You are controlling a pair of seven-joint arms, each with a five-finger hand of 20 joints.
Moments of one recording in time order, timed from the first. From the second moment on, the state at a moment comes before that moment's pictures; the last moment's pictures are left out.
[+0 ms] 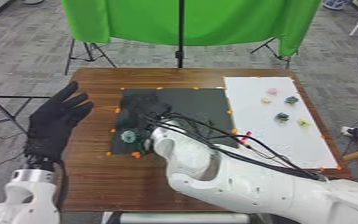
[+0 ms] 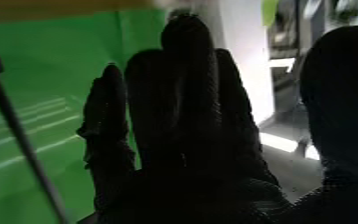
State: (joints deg) left arm 125.7 -55.7 -96.6 -125.8 36.0 11.6 17.8; right arm -48.9 -68.8 15.1 -99.6 -125.5 9.4 37.0
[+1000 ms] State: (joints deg) left arm 131.9 -56.7 -97.9 -127.2 34.7 12.9 21.5; right arm -73.1 -27.5 42.6 -102.1 -123.7 12.1 51.9
